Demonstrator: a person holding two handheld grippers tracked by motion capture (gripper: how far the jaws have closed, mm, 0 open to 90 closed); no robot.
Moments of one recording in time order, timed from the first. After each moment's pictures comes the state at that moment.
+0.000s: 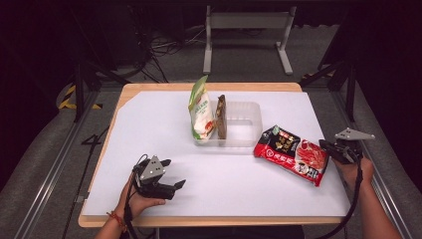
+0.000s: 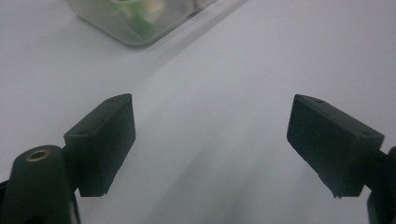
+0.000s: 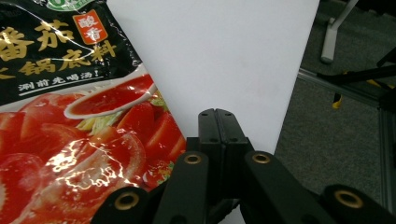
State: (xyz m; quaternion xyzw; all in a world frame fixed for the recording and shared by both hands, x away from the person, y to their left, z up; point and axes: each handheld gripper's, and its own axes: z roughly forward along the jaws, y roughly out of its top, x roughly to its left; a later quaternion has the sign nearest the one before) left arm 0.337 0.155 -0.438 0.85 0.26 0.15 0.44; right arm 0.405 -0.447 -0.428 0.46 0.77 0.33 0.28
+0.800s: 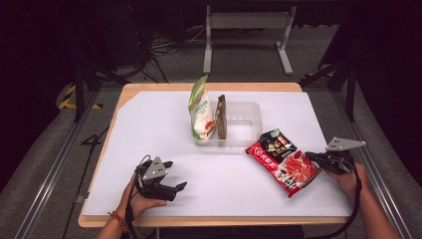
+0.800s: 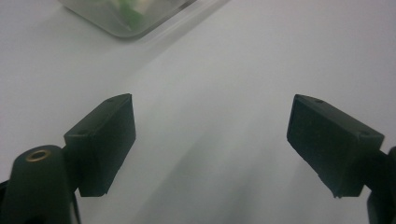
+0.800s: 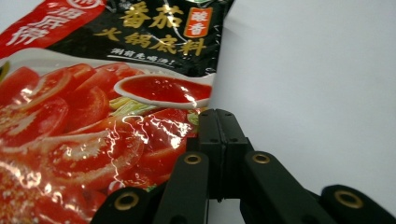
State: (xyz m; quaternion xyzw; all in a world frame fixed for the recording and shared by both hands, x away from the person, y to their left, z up) left arm 0.337 0.153 -0.441 0.85 0.26 0.14 0.43; right arm 0.382 -0.417 -0.431 0.35 0.84 0.38 0.19
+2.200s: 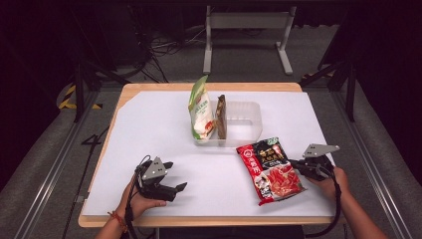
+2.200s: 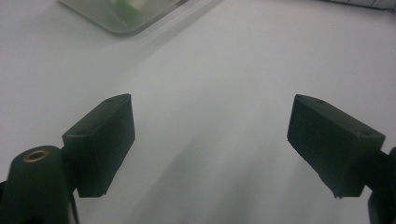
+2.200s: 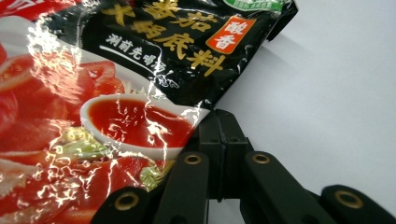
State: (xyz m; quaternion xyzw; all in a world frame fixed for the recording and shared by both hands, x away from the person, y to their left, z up) left arm 0.338 0.154 -0.443 0.85 0.26 0.13 0.43; right arm 0.373 -0.357 -0.437 0.33 0.86 0.35 0.17
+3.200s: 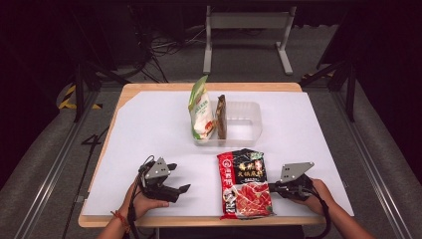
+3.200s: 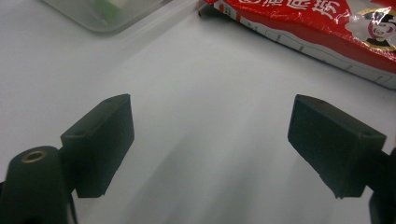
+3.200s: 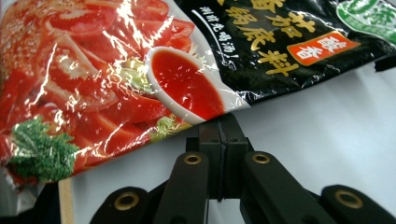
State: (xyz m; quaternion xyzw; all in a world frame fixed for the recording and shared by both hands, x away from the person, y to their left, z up) left arm 0.339 0.146 -0.445 0.85 0.26 0.11 0.44; right arm 0.330 -0.286 -0.437 0.17 0.92 0.35 0.08
